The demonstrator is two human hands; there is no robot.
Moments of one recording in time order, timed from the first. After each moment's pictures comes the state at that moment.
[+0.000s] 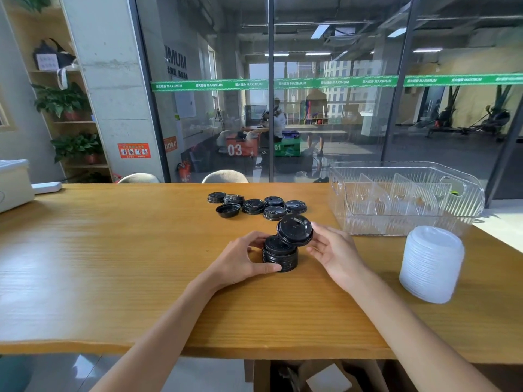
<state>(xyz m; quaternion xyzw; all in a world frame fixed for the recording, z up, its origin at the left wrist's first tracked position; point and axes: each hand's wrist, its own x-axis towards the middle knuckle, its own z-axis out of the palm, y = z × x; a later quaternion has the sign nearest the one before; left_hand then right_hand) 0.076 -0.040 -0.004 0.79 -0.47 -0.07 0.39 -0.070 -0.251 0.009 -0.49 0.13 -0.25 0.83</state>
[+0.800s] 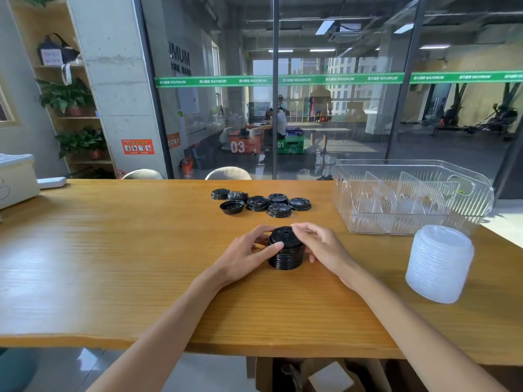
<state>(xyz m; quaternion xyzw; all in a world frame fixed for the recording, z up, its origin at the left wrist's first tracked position) 0.073 -0.041 -0.001 0.77 -0.48 -0.07 0.41 -0.064 -0.242 0.006 -0.81 0.09 -0.22 0.53</state>
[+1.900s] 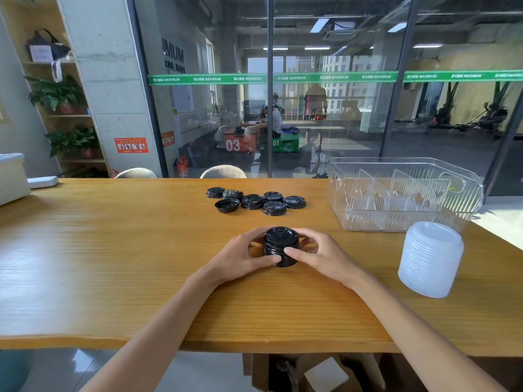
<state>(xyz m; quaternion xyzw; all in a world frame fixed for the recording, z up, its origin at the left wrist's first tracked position) 0.075 -0.041 -0.005 0.77 -0.51 -0.09 0.39 -0.074 -0.255 -0.008 -0.87 0.07 -0.20 0.44</state>
